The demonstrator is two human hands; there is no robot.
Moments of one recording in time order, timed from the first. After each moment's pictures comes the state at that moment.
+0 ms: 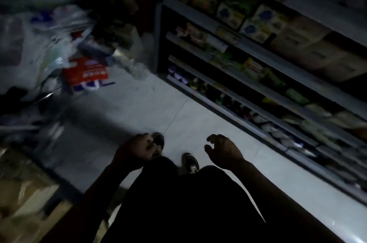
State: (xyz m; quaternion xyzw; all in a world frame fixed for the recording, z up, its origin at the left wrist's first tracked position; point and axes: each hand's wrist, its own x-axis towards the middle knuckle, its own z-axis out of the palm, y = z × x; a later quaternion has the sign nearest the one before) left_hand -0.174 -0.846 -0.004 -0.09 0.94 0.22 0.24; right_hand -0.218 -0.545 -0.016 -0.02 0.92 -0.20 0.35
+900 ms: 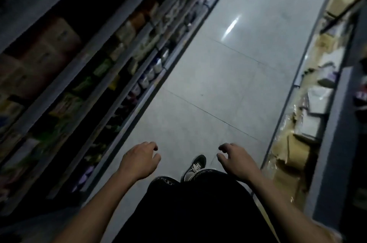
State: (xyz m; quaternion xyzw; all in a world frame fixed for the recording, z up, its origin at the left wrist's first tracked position) left_hand -0.237 -0.614 0.011 0.63 0.70 -0.09 0.32; right_hand 0.088 -0.589 -0.004 0.66 0.65 -0.36 0.08
